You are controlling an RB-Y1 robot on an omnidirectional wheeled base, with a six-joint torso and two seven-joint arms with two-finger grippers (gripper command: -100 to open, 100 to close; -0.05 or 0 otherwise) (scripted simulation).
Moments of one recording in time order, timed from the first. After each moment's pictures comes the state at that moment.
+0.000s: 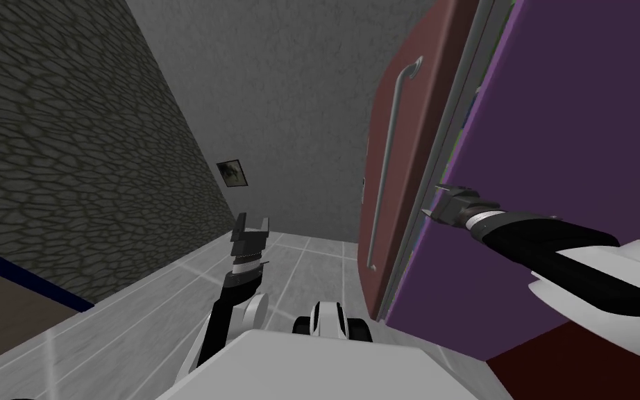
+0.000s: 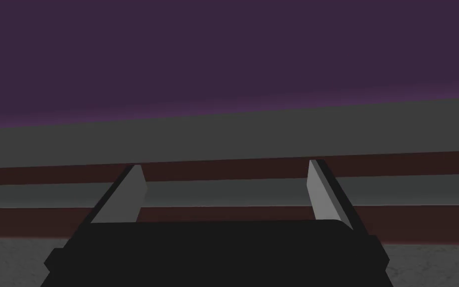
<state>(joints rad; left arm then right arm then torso) 0.51 -0.05 -0.02 -2.38 -0.03 -0.46 0.15 0.79 -1.37 -0.77 -2.59 -0.03 0.86 1.62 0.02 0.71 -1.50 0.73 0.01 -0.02</state>
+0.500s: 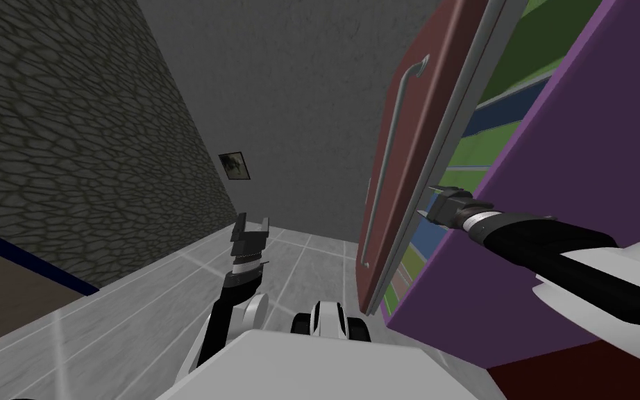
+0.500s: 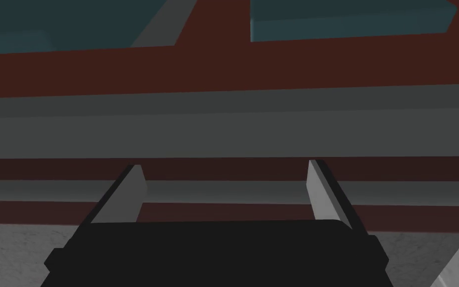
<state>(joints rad) 0.51 -0.05 -0.02 -2.38 -0.03 -0.46 0.15 0.81 -1.38 -0.79 -2.62 -0.07 0.83 1.64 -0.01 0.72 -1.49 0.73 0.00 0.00</state>
